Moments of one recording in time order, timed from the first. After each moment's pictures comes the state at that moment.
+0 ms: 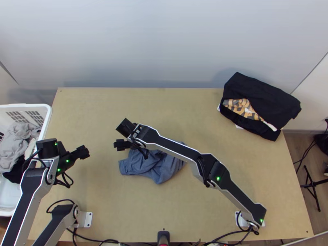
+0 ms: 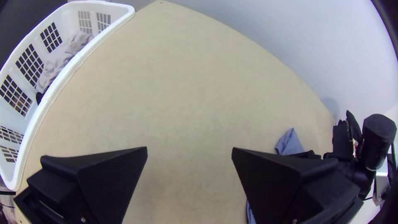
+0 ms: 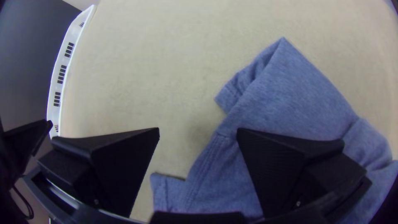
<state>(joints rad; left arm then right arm) 0.12 0.82 0.64 -0.65 0.05 -0.39 1.03 2.45 2.21 -0.77 0.00 0.81</state>
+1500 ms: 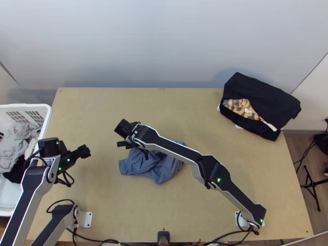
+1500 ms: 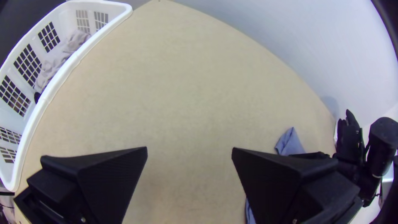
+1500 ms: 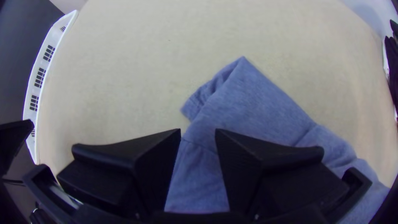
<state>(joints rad) 0.10 0.85 0.64 -0.64 0.05 -0.40 1.05 2.44 2.25 -0.89 0.21 0.78</state>
